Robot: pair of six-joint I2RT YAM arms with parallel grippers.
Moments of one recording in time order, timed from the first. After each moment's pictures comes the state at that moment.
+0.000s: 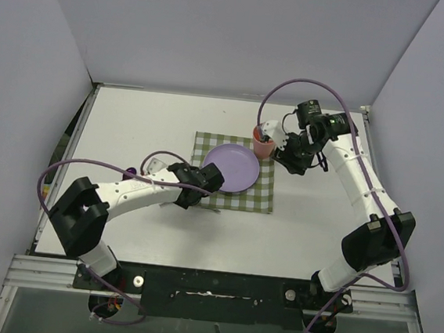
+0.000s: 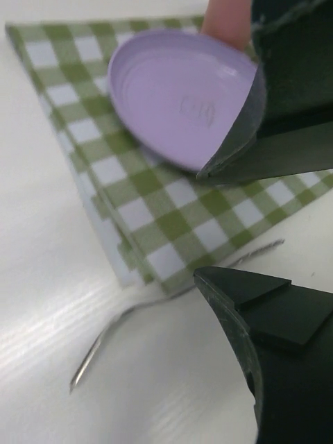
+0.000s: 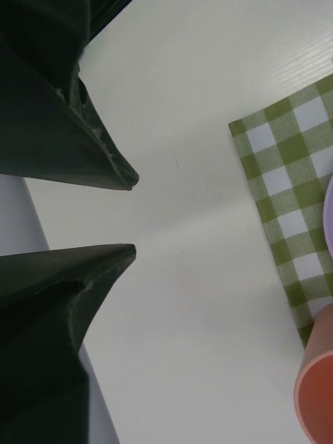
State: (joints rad) left arm -0.90 1.60 1.17 -0.95 -0.75 -2.08; right arm 0.34 1.61 1.67 -1.29 -0.16 -0.90
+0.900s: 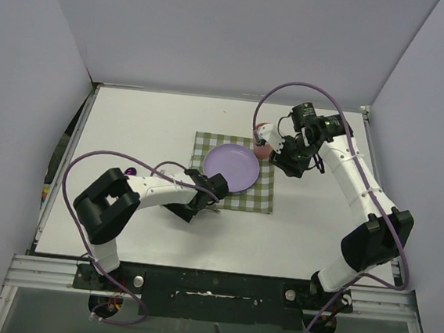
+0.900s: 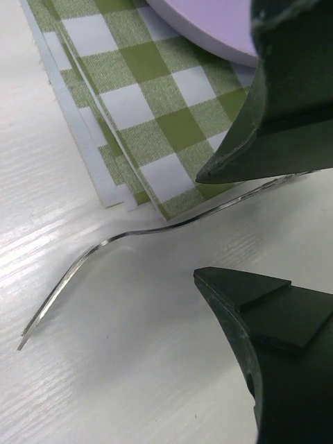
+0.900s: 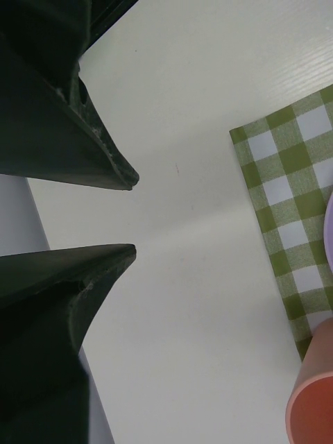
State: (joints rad) left arm -0.90 1.78 1.12 -0.95 -0.57 -2.08; right arm 0.37 1.61 1.65 -1.29 -0.14 -0.90
